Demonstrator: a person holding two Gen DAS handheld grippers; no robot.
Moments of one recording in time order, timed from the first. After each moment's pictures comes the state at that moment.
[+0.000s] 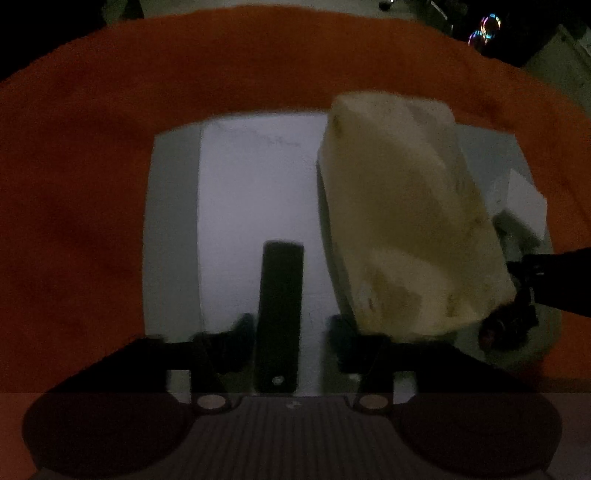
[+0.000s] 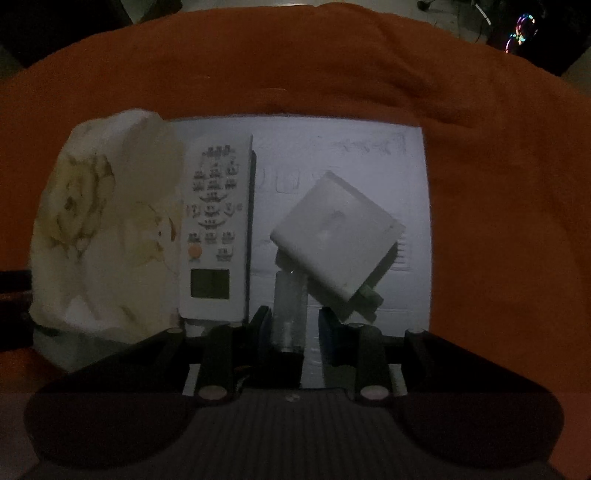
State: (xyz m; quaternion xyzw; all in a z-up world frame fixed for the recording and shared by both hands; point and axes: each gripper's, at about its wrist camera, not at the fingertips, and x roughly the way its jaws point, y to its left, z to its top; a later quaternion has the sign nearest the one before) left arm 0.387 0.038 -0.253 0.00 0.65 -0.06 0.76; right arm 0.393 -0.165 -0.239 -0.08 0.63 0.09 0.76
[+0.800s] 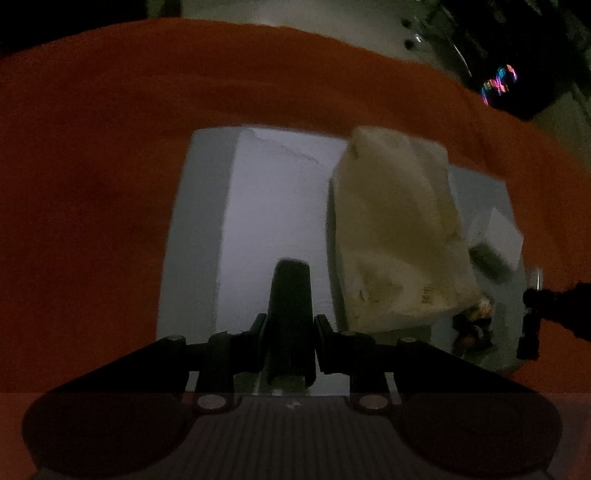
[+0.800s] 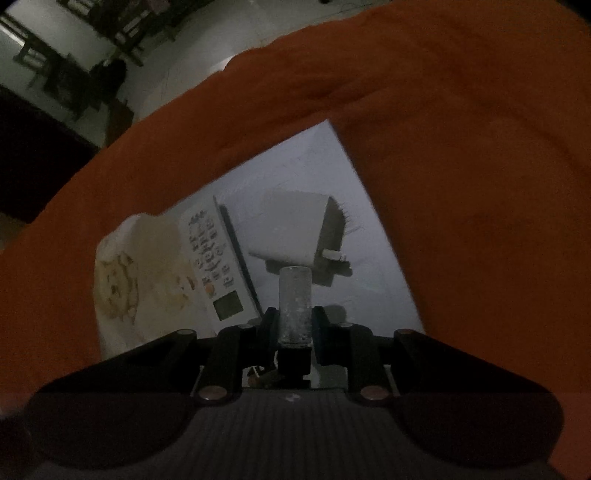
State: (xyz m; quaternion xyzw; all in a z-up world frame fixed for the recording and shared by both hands) left arm 0.359 0.059 -0.213 -0.10 0.62 -0.02 0.78; right arm 0.359 -0.237 -0.192 0.18 0.59 0.02 0.78
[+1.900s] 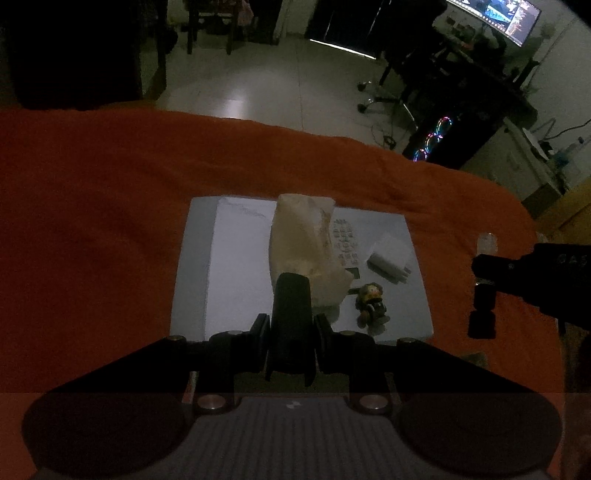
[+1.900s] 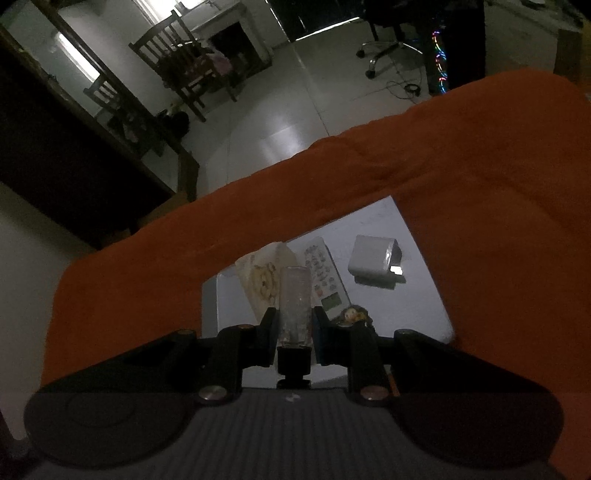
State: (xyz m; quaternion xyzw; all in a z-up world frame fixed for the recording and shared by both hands) left arm 0.252 0.051 -0.073 -0.10 0.52 -0.06 0.85; right arm 0.265 -0.196 -0.041 0.19 0.49 0.07 0.84
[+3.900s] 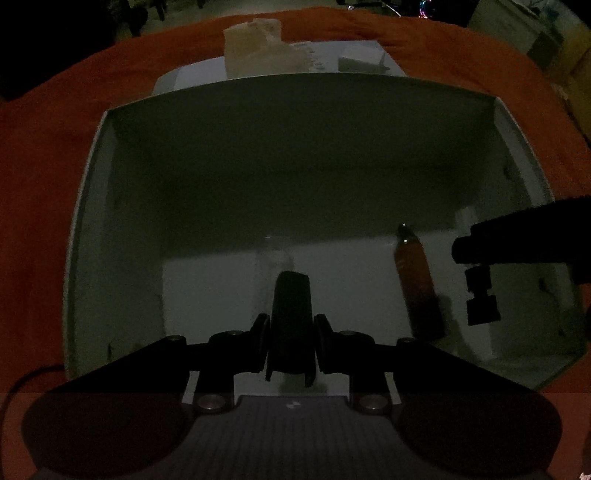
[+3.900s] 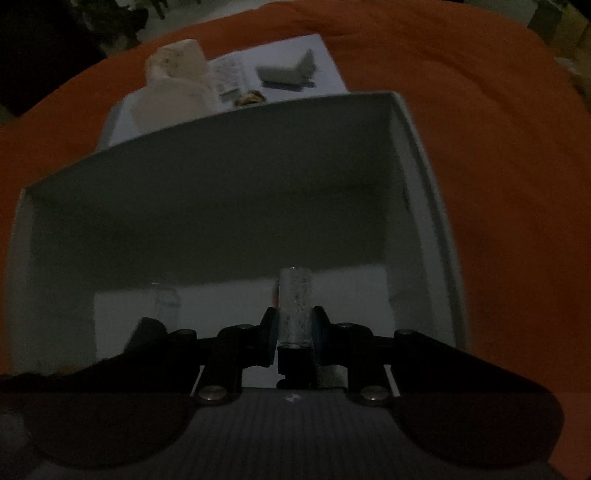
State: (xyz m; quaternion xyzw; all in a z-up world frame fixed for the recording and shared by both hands) left arm 0.104 -0.042 -0.194 0.05 0.60 -0.06 0.80; right arm 0.121 -0.213 -0.179 0.03 0.61 0.02 0.80
